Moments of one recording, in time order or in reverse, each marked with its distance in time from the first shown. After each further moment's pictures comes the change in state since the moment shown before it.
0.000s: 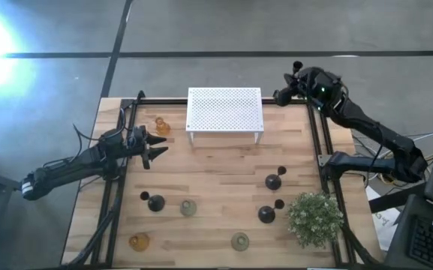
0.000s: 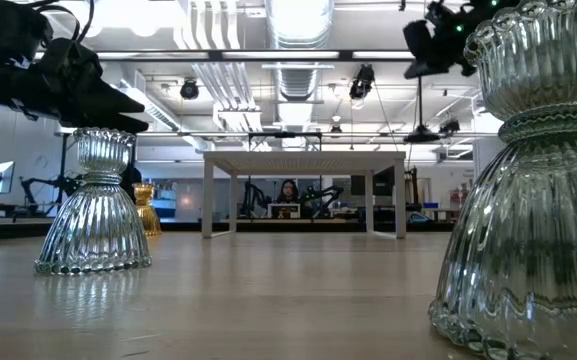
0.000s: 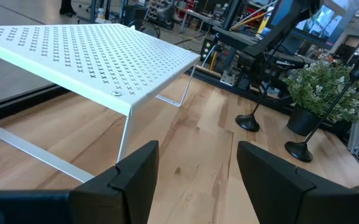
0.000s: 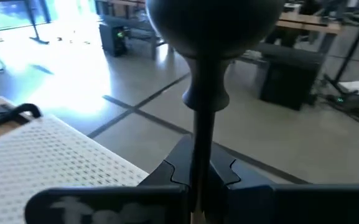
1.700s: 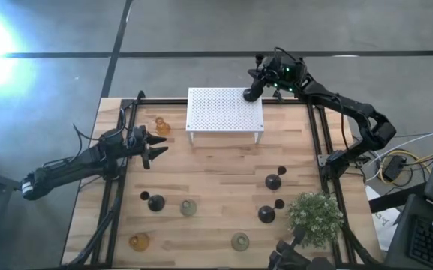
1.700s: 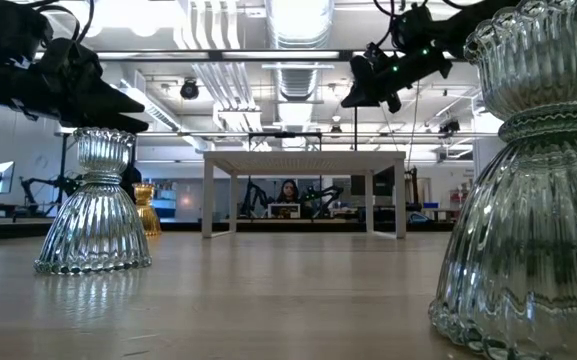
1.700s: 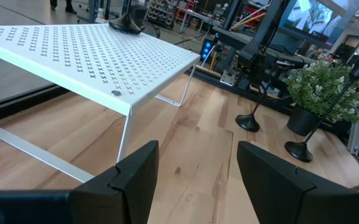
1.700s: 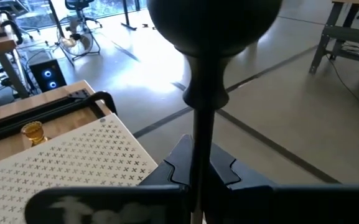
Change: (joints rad) left arm 0.000 0.000 0.000 0.000 0.000 0.000; right arm -0.063 0.500 0.215 0.249 -0.403 -0.022
